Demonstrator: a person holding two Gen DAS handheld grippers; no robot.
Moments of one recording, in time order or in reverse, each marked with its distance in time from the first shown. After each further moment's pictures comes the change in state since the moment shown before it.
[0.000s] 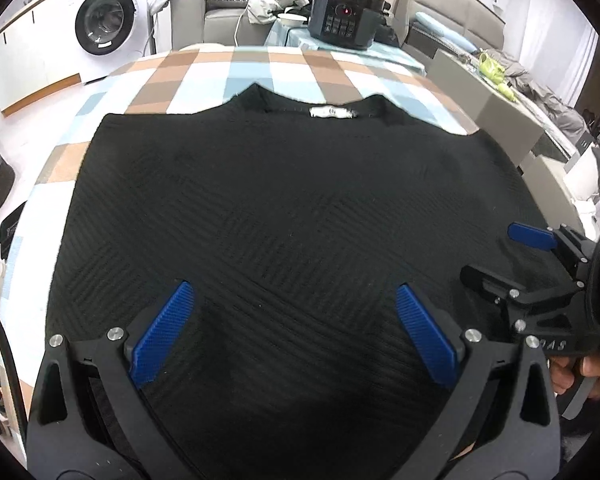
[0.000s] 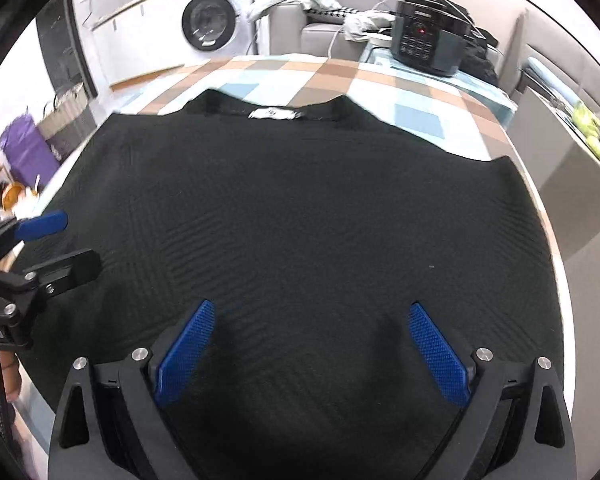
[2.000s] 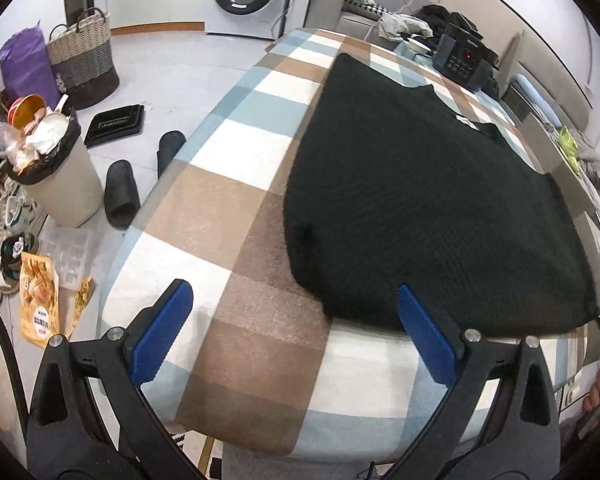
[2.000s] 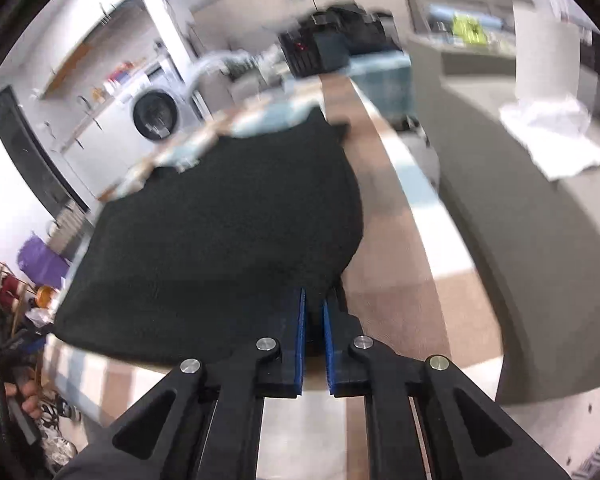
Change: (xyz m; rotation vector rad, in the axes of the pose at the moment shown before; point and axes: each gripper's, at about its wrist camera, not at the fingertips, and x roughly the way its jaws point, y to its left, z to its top) left arm -0.102 0.127 -0.138 -0.370 -0.041 0.198; right arm -0.118 -0.142 -0.150 0.420 -0.199 0.092
